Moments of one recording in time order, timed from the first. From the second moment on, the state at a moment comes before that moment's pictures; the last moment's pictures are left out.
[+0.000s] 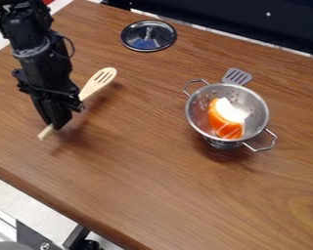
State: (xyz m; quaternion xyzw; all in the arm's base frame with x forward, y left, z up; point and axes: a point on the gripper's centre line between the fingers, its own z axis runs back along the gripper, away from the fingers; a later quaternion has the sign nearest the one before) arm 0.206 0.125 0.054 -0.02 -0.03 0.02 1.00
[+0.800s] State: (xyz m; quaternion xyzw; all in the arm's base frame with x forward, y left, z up) arm 0.203 0.144 0.043 -0.02 -0.03 0.03 1.00
